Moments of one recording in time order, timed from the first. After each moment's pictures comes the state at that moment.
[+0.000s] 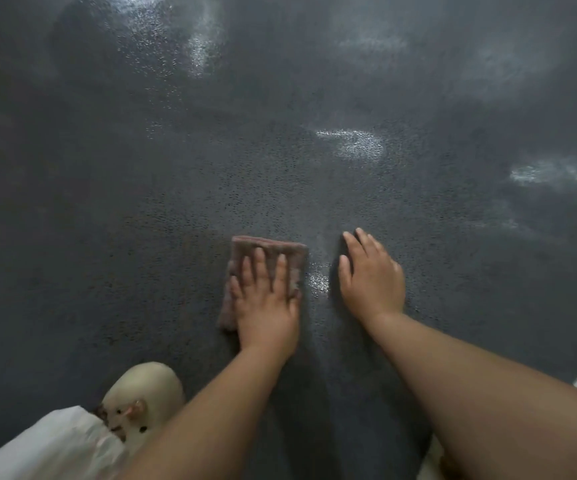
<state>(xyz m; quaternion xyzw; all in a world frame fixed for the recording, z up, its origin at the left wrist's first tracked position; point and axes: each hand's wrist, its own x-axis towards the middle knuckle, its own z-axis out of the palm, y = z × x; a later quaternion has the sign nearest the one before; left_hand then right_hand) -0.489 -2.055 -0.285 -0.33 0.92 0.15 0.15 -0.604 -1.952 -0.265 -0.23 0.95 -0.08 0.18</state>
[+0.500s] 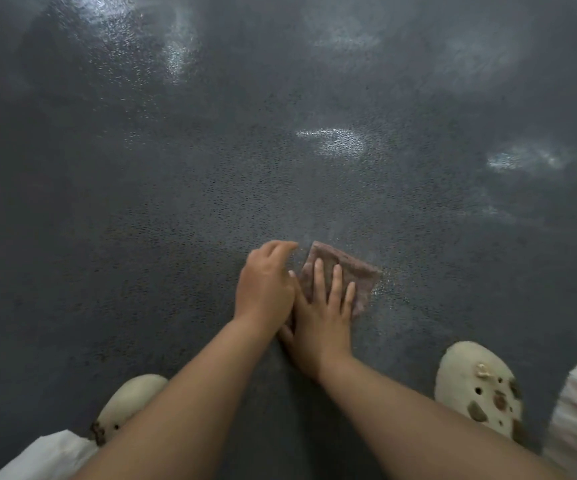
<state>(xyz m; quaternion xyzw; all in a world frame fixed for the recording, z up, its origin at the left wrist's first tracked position) -0.522 -2.076 -0.249 -0.26 0.89 0.37 0.02 -0.522 -1.964 -0.298 -0.27 0.95 -0.05 0.14</state>
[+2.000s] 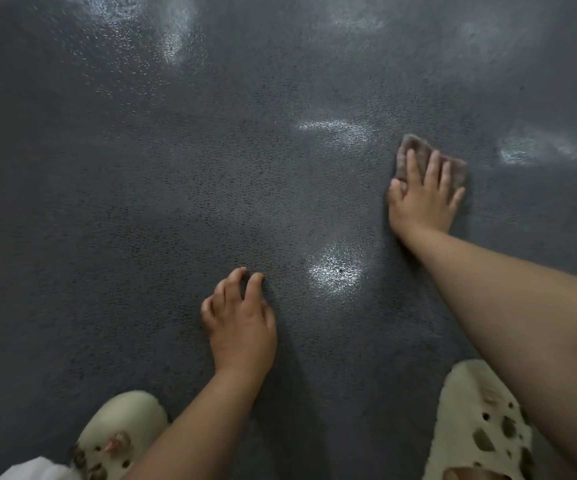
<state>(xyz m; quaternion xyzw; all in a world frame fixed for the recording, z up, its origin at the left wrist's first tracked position) -0.486 -2.062 -0.291 -0.34 0.93 0.15 0.01 -0.746 -1.932 -0.295 -0.07 0.99 -0.04 0.14</state>
